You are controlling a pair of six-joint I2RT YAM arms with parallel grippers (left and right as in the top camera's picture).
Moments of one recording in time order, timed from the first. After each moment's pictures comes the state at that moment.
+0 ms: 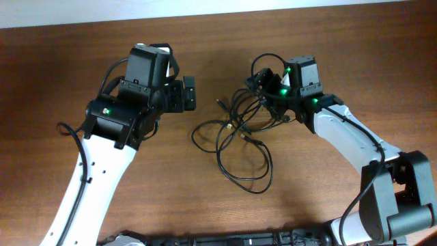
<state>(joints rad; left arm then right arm) -0.38 1.40 1.52 -1.01 -0.12 -0.29 0.22 1.65 0.99 -0.14 -0.43 1.06</state>
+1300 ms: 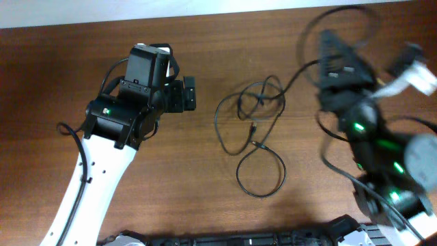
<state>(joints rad) -0.38 1.40 1.52 -1.01 -0.12 -0.29 0.37 0.83 0.99 0.33 0.01 0.80</state>
